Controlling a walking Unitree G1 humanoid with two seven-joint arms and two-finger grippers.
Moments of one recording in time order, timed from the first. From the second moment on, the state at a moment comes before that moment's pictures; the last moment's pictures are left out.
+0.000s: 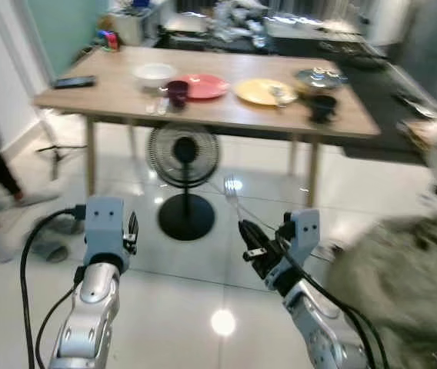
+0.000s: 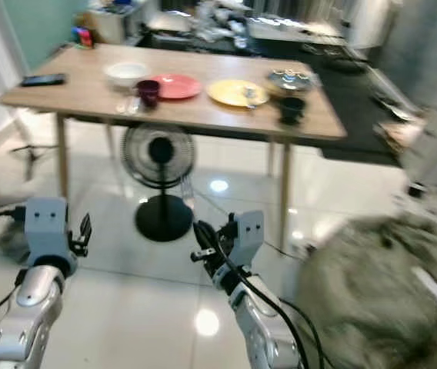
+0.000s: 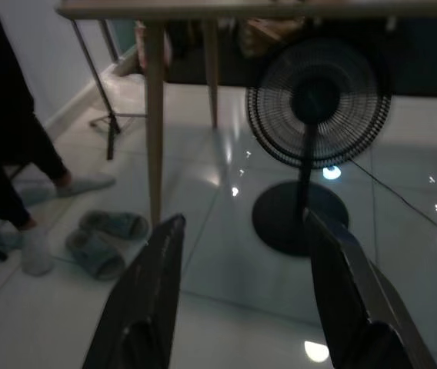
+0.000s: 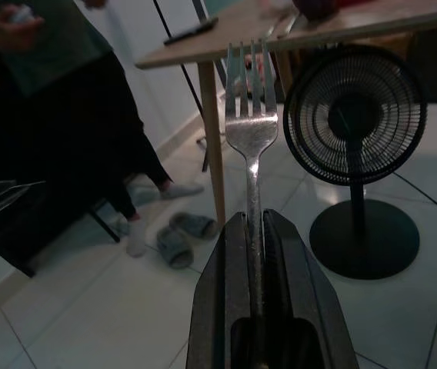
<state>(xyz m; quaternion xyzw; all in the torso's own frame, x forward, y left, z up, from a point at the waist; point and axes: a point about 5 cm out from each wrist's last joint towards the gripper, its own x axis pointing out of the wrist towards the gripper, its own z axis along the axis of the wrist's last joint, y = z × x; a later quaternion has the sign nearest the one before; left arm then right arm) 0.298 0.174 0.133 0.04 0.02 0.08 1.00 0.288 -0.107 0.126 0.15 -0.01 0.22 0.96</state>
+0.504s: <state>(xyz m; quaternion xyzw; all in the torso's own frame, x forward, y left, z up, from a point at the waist) 0.300 0.178 0.141 0.04 0.01 0.08 1.00 0.298 -0.125 0.132 0.16 -0.02 0.16 0.97</state>
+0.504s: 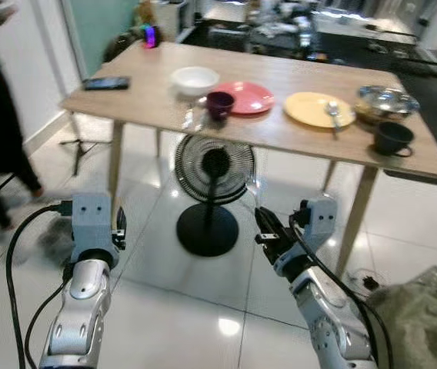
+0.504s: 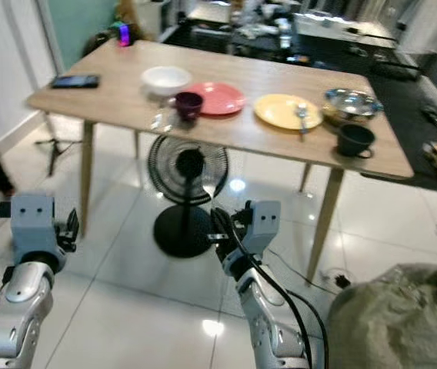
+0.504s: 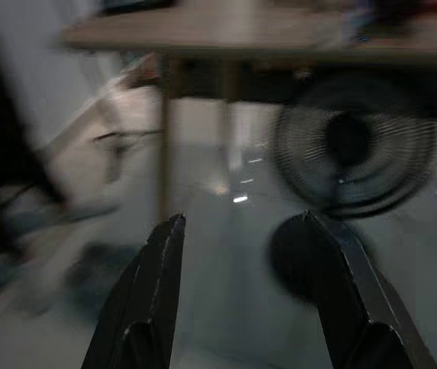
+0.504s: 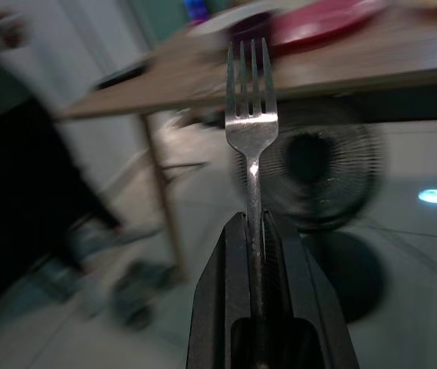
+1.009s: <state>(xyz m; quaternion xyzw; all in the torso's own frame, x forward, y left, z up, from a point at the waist) 0.299 0.176 0.139 0.04 0.01 0.08 1.00 0.301 -0.127 0.134 0.16 -0.02 0.14 0.98</state>
